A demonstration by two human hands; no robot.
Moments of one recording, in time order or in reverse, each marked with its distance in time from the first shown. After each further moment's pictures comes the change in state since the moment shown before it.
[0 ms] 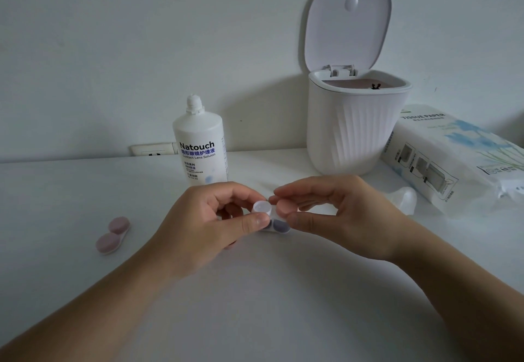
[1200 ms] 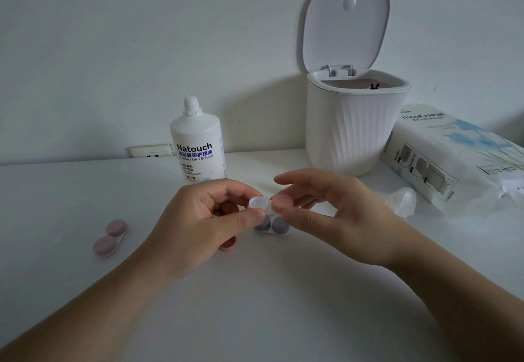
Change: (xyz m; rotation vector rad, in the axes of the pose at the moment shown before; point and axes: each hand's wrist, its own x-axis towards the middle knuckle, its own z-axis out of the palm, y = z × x) left_hand -0.001 0.014 0.002 -0.064 0.040 -0.063; right_hand -0.001 -0.010 0.006 0.006 0.051 0.017
